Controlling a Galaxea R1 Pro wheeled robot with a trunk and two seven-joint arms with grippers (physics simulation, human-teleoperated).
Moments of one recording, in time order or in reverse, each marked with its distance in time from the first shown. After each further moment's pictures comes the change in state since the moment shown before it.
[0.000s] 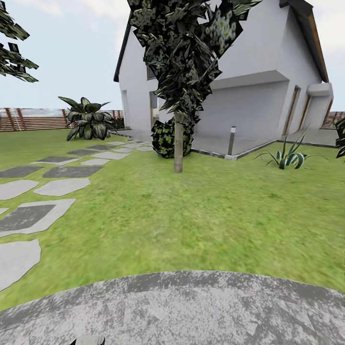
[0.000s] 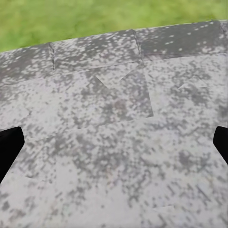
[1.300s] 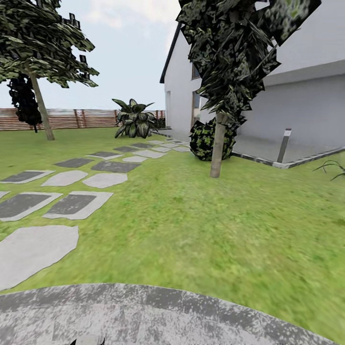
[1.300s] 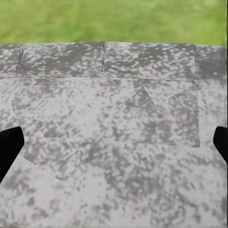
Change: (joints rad) left arm 0.000 0.000 -0.001 0.000 0.000 0.000 0.000; right arm 0.000 0.000 0.000 0.000 0.000 0.000 0.000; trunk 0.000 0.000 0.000
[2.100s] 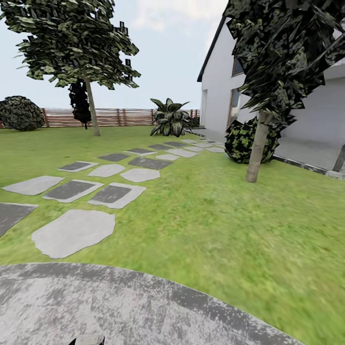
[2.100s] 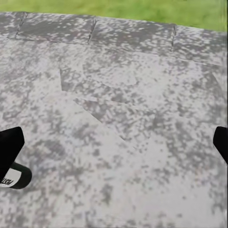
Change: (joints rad) left arm 0.000 0.002 0.002 -0.006 0.001 0.000 0.000; right arm 0.000 -0.002 -0.006 -0.005 -0.001 0.000 0.000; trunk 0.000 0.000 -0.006
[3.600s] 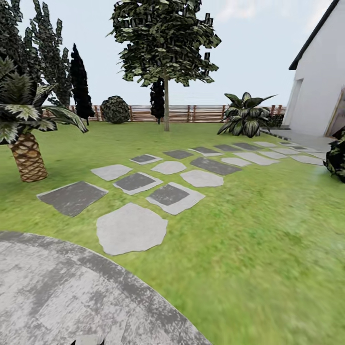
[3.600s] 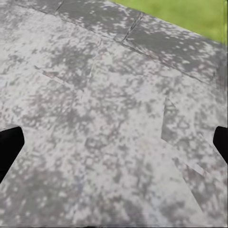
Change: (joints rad) left arm 0.000 0.000 0.001 -0.003 0.001 0.035 0.000; right arm 0.000 0.000 0.000 0.000 0.000 0.000 0.000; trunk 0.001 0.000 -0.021
